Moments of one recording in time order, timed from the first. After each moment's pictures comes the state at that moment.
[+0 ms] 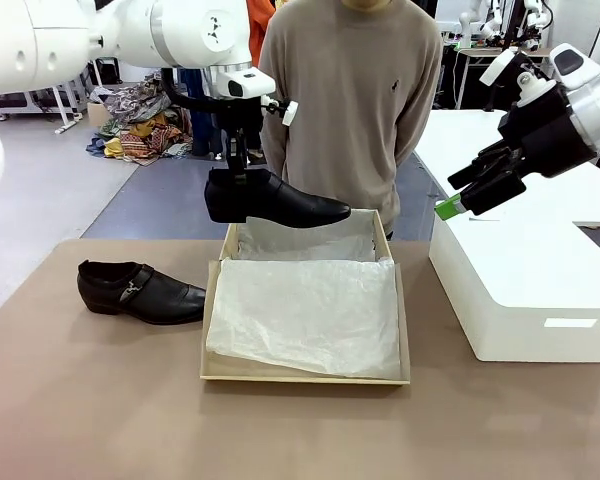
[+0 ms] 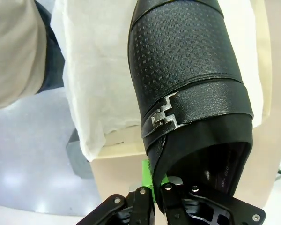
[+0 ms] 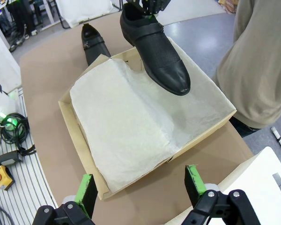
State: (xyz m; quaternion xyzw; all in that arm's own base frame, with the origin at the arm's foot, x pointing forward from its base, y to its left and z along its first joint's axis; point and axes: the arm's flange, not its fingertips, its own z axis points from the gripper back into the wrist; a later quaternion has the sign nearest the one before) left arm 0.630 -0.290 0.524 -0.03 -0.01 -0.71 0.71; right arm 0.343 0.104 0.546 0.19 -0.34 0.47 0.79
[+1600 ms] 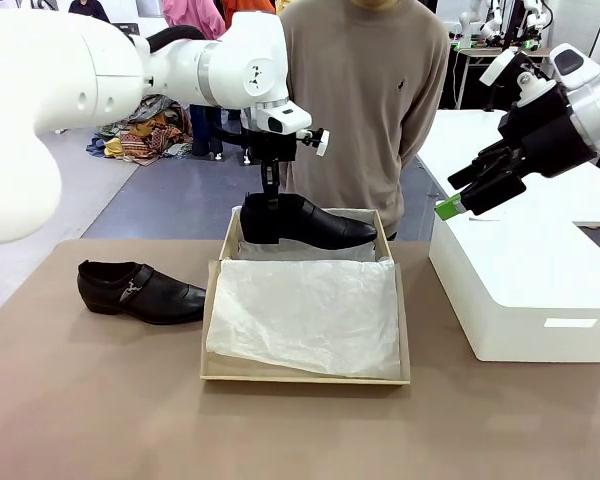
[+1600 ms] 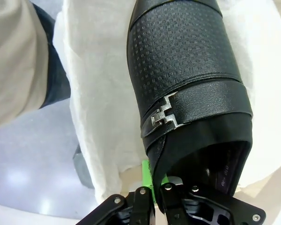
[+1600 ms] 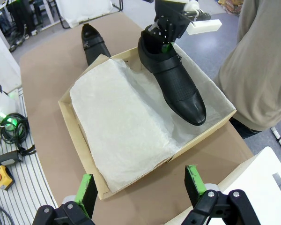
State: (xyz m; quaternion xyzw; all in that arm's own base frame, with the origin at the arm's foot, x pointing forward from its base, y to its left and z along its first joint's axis) left arm 0.645 -0.349 0.465 -0.01 -0.03 -0.70 0.71; right arm 0.343 0.104 0.546 0.19 -0.34 0.47 0.79
